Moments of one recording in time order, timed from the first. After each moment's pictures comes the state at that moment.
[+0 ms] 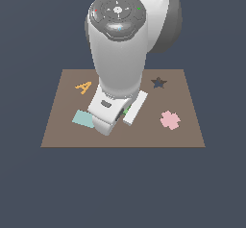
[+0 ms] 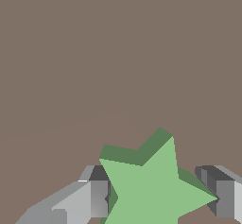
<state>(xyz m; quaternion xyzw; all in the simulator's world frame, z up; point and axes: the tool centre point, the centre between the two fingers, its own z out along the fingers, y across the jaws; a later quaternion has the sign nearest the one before) 0.036 -0.006 0.033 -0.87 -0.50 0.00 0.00</state>
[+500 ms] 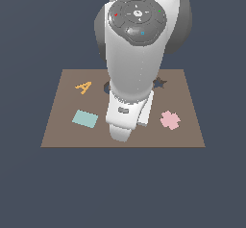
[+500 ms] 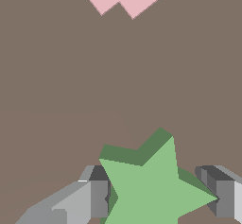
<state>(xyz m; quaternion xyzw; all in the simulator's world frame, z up) 0.045 0.017 0.034 -0.80 -0.60 0.00 0.00</state>
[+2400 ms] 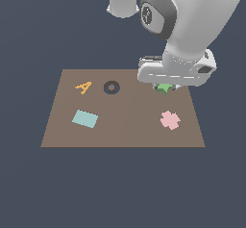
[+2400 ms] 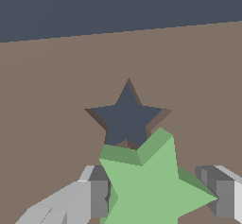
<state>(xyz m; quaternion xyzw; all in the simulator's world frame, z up) -0.051 0.147 0.040 -0.05 -1.00 0.00 0.00</state>
